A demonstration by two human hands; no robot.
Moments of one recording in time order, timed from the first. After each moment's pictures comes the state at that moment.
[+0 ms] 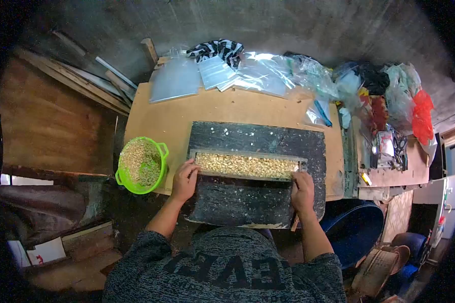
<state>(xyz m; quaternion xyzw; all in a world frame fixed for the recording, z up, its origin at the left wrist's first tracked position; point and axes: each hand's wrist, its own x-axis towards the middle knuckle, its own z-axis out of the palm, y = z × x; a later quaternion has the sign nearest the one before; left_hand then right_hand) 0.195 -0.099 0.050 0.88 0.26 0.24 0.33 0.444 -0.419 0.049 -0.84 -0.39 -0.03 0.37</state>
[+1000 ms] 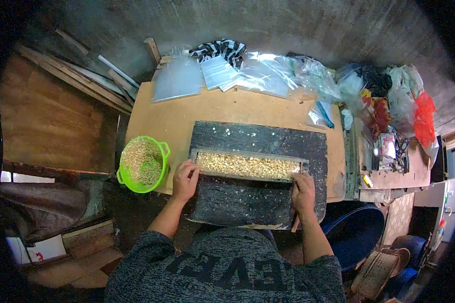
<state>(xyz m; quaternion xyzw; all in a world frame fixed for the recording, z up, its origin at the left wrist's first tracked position) 0.192 -0.100 0.041 0.87 0.30 0.25 0.32 0.441 -0.419 0.050 -0.85 -0.38 -0.02 0.36</state>
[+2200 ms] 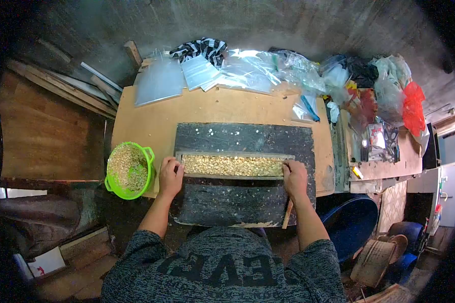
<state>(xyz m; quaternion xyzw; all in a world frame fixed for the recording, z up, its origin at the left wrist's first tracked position) 0.208 -0.083 0.042 0.87 0.35 0.19 0.29 0.479 -0.403 0.048 -0.90 -0.30 0.03 0.32</state>
